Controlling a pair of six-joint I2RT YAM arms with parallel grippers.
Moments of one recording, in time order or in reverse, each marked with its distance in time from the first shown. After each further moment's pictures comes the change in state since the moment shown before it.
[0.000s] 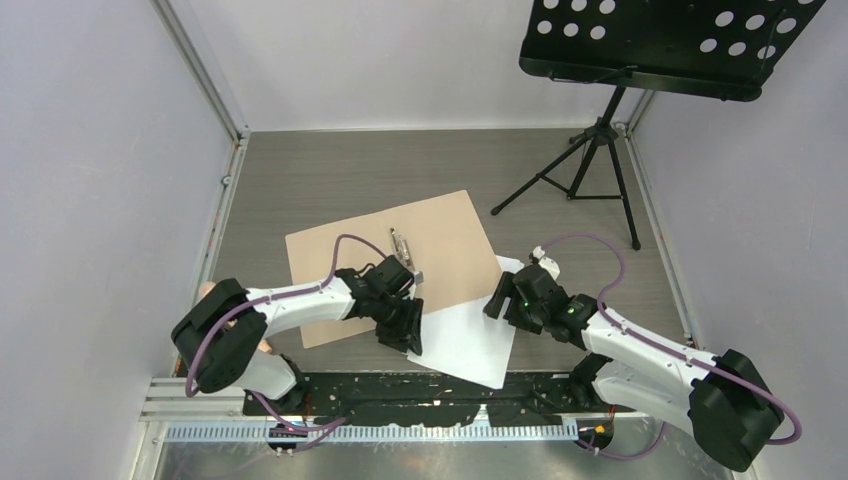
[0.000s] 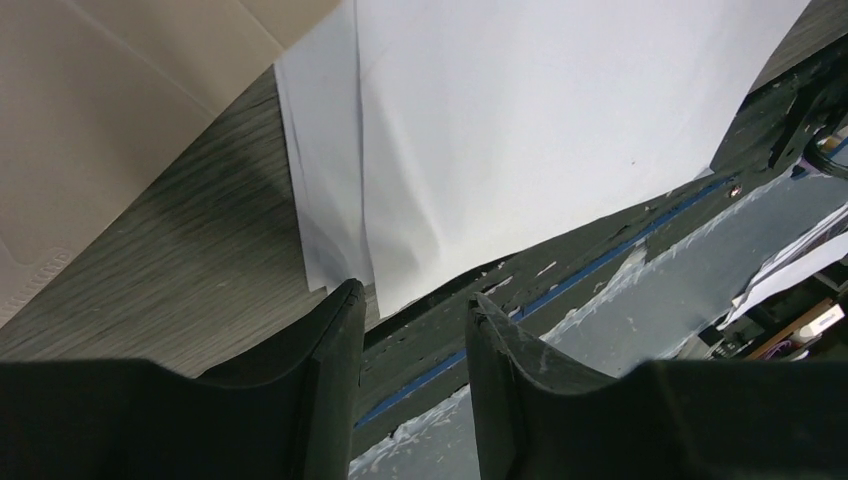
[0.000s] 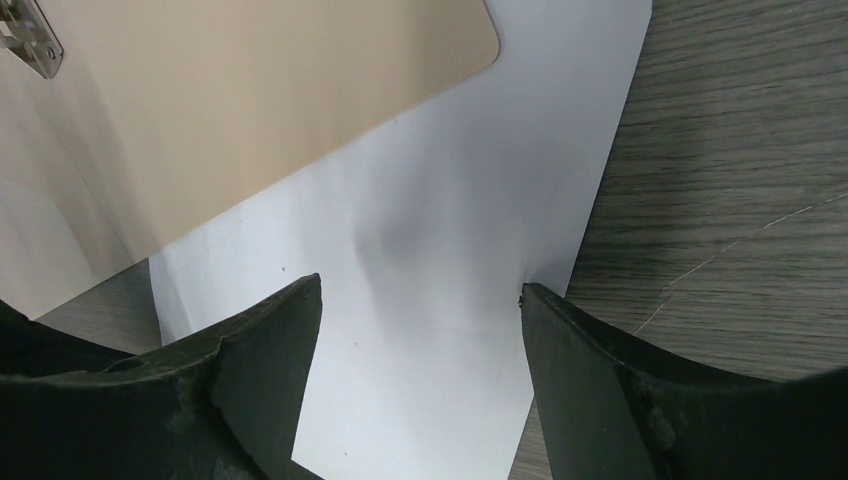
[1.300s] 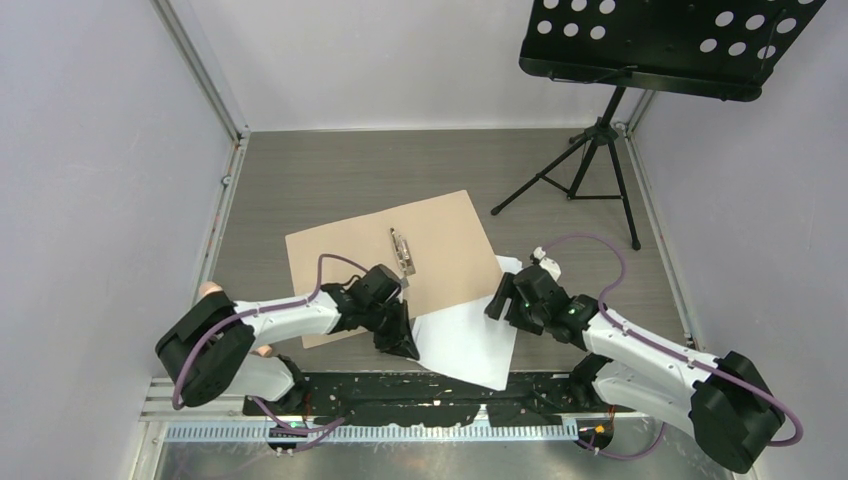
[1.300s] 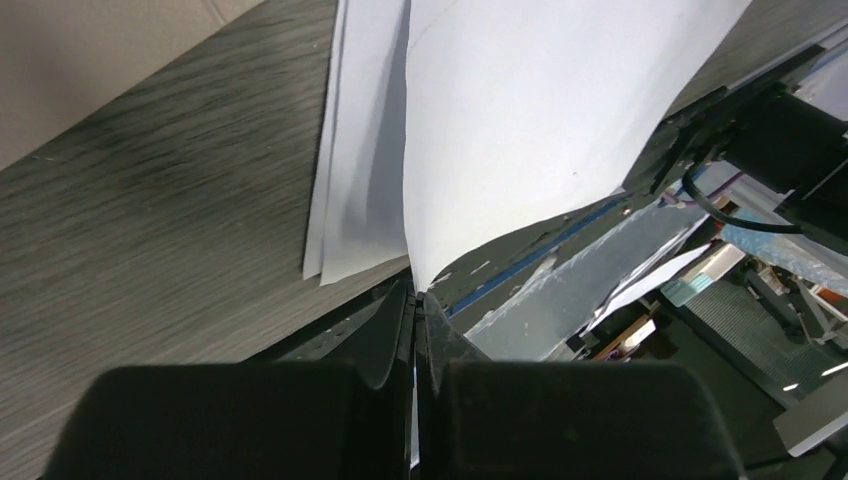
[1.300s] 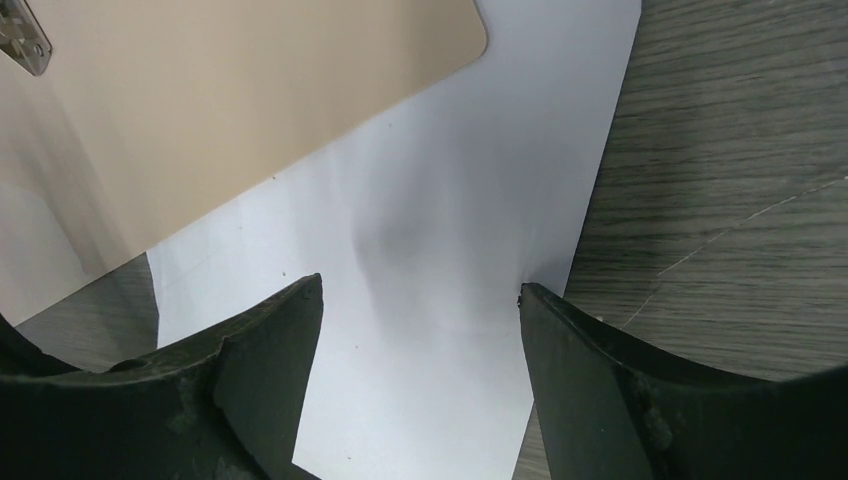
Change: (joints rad) left arm 0.026 -0.083 -0.173 0.189 0.078 -0.305; right arm 0.000 -0.005 -0.001 -0.008 0.003 -0.001
